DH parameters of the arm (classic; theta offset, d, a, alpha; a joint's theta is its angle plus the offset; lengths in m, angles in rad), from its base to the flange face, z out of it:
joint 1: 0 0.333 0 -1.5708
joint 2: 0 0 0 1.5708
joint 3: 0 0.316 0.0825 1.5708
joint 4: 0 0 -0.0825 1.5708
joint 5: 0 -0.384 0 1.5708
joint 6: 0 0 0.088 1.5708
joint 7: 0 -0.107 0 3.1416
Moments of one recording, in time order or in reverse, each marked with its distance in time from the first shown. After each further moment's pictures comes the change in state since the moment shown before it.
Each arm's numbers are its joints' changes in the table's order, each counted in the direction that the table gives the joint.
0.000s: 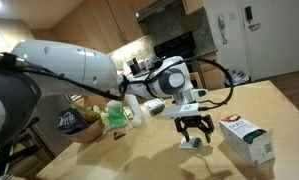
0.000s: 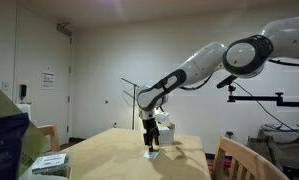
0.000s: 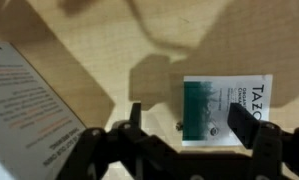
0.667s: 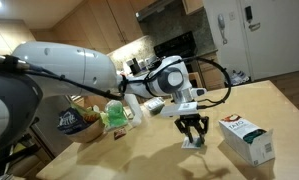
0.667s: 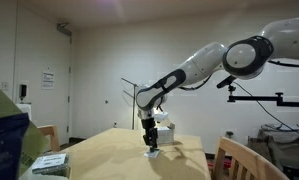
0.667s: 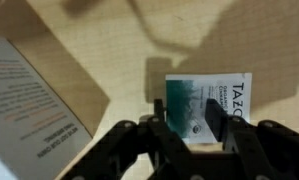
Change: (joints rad) arm 0.007 0.011 0.003 0.030 0.000 0.023 0.002
